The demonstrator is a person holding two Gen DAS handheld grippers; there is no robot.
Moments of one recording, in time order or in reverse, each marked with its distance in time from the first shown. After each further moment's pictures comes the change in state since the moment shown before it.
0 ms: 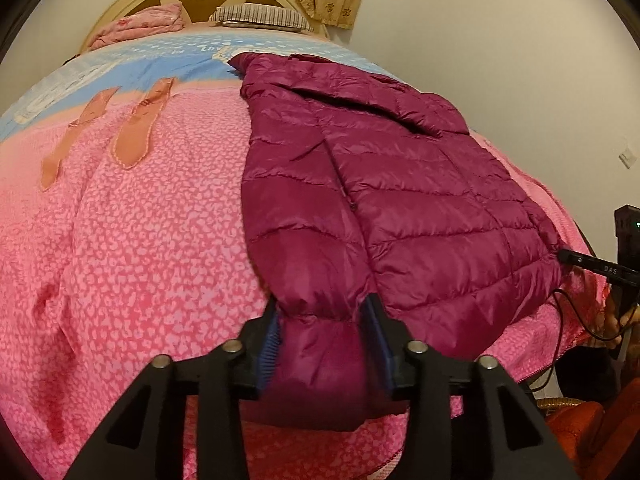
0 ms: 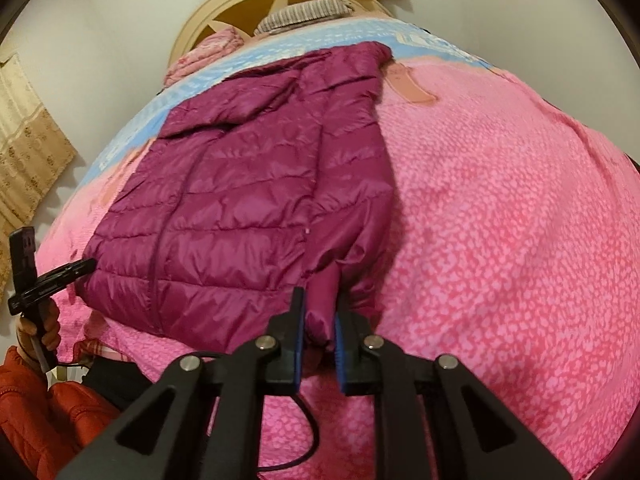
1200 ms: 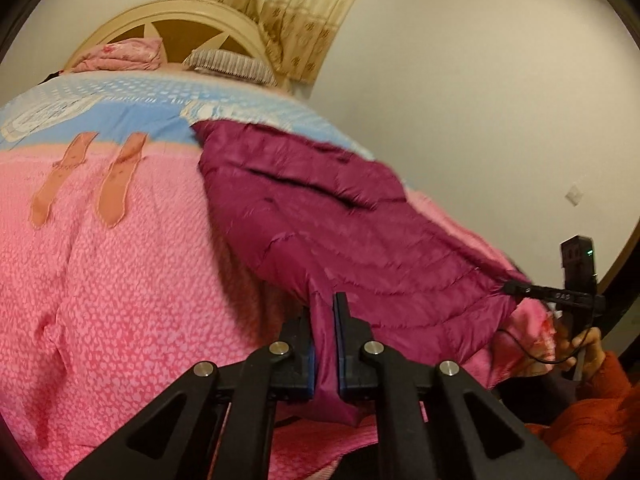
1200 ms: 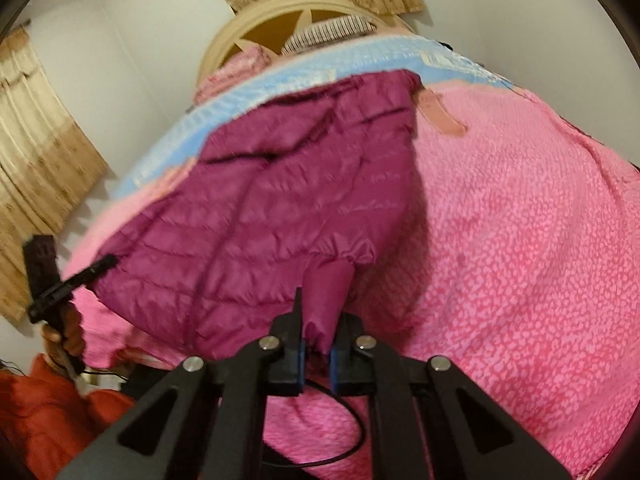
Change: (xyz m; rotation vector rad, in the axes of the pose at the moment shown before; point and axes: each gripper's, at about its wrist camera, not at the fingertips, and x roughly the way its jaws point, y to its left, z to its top) left arm -0.064 -0.015 0.010 -0.022 -0.219 -0.205; right arm -0.029 0.019 0.010 -0.007 -0.076 0.136
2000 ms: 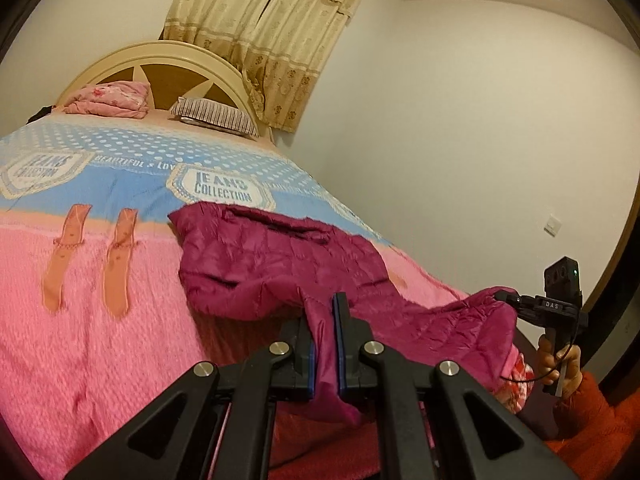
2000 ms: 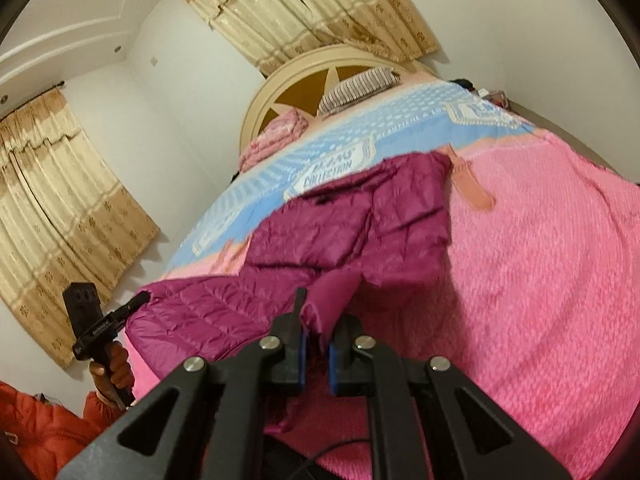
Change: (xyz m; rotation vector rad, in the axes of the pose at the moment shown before) left arm -0.030 -0.011 0.073 0.025 -0.149 -0.037; right arm -0.052 -0.003 0.054 0.072 -0.217 0.190
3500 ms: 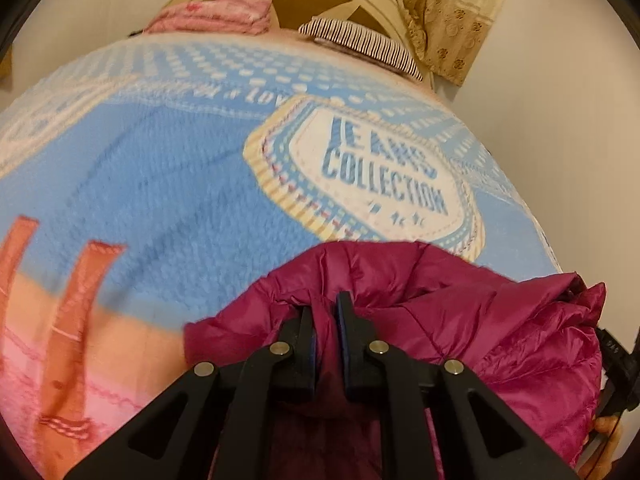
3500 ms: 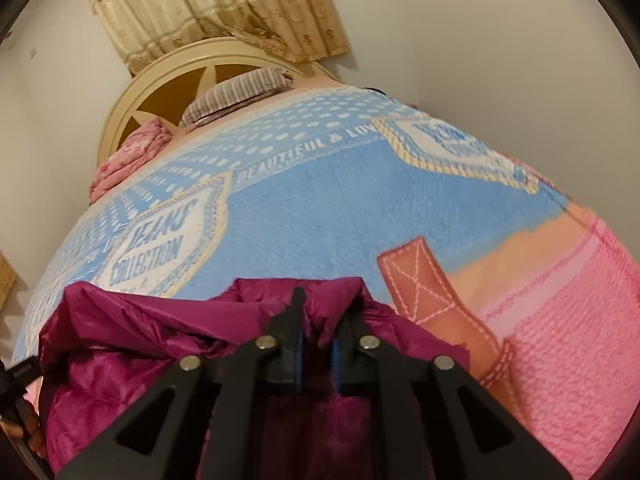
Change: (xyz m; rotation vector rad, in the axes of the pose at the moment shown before) left arm 0.333 0.194 0.102 -0.259 0.227 0.478; right arm 0.312 -0.133 0.182 0.046 -0.018 -0.493
